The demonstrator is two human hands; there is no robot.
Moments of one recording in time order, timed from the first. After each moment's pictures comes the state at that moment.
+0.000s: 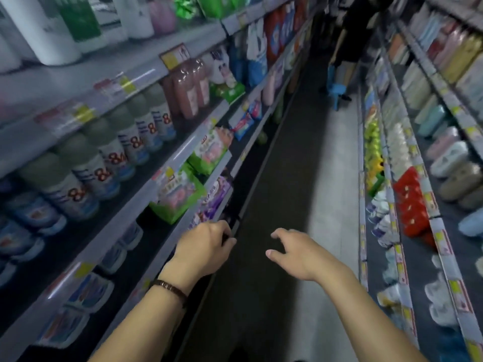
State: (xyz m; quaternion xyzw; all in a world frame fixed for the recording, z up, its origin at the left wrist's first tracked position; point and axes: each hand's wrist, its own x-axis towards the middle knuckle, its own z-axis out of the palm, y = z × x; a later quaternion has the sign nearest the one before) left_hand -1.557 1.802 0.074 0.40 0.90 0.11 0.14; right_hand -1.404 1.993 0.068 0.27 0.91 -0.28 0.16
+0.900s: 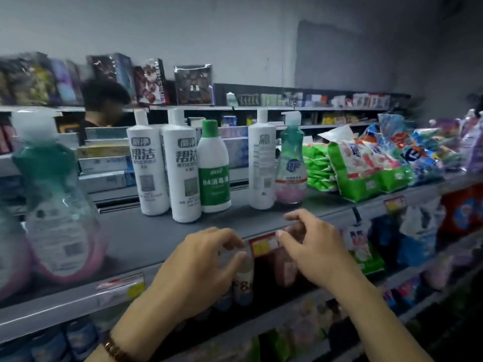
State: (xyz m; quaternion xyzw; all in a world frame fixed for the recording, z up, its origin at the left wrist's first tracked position) left_hand -1.721 1.877 0.323 0.14 0.94 0.23 -0.21; right_hand -1.767 2.116 0.332 -0.10 0.91 -0.37 -0.15
